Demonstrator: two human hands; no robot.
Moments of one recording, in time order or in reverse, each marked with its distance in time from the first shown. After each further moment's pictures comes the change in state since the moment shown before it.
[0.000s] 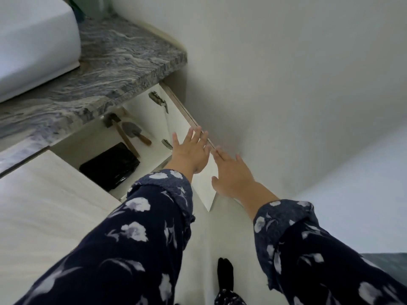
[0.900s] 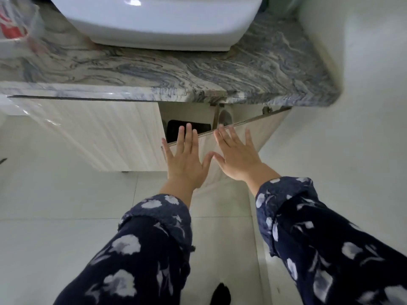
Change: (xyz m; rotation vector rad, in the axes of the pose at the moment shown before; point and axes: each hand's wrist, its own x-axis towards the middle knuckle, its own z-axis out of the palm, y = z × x) left_hand -0.047 -0.105 0.043 -0.221 0.269 -0.939; right_hand 0.180 -0.115 -0.016 -0.504 -0.021 -0.805
